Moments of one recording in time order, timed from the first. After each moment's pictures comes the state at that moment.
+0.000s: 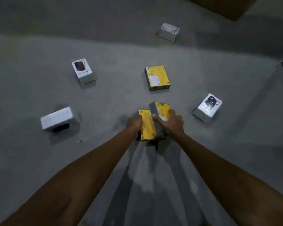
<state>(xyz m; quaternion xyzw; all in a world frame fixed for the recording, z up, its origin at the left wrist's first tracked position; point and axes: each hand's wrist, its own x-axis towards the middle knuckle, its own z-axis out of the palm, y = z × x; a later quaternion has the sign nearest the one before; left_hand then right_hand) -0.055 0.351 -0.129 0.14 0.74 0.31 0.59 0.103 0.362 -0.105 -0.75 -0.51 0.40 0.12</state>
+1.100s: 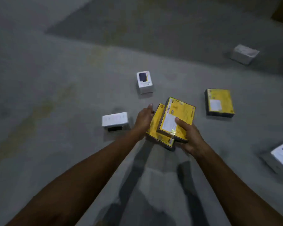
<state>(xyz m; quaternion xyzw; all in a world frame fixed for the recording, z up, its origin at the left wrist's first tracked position) -0.210 0.353 -0.069 0.21 0.74 0.47 0.44 -0.034 0.394 -0.098 -0.47 -0.28 0.79 0.27</state>
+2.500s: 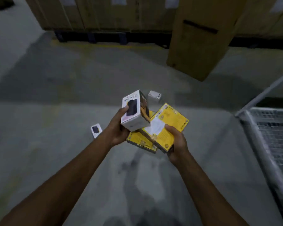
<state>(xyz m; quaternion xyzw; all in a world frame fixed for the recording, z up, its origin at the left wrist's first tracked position) -0.088 0.416 0.378 0.19 0.40 0.47 0.76 0.123 0.389 0.361 -0.52 -0.14 0.69 0.49</state>
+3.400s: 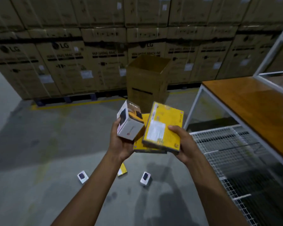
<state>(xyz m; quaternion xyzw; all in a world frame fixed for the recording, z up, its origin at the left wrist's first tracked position) 0.100 0.297 0.864 0.20 0.29 0.49 0.80 0.306 0.241 0.897 -0.41 -0.22 0.67 0.58</state>
